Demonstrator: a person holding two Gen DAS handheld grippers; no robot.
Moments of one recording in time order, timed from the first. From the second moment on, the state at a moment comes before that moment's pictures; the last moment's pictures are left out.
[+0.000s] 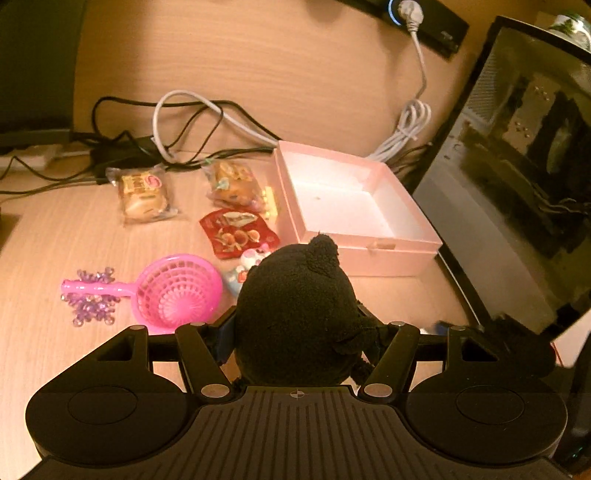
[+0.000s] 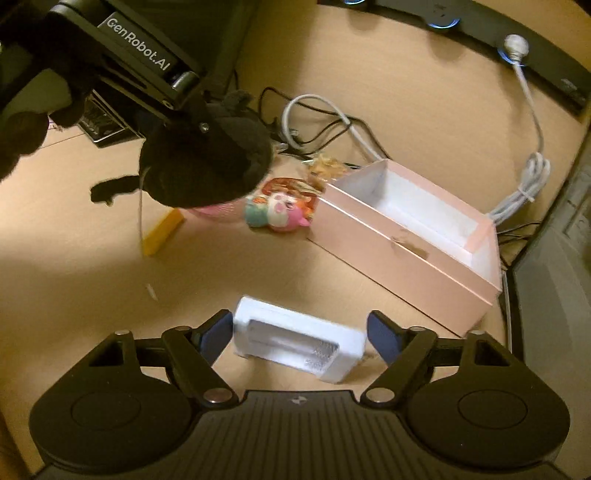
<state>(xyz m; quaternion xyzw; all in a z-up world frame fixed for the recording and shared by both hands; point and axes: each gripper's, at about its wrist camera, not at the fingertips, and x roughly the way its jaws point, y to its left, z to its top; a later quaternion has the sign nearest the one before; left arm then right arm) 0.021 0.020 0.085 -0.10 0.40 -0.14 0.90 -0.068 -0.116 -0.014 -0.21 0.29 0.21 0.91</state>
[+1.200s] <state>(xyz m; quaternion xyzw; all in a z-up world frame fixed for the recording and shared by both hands) 0.018 0.002 0.092 -0.05 0.41 -0.12 0.90 -0.067 -0.178 -0.006 0.02 0.40 0.00 0.92</state>
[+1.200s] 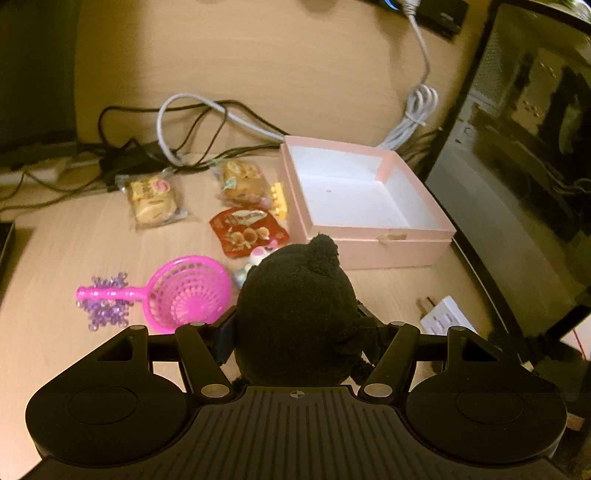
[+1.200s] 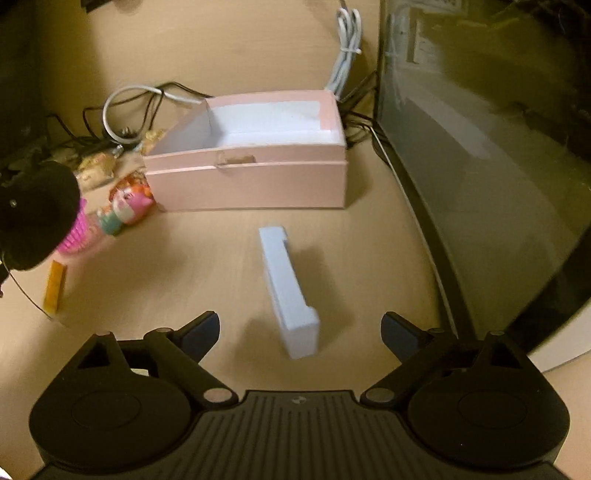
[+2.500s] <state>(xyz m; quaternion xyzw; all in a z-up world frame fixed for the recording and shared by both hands) 0.185 -0.066 0.136 -0.13 0.33 -0.21 0.91 -0.095 -0.187 0.083 -0.01 0.31 0.07 0.95</state>
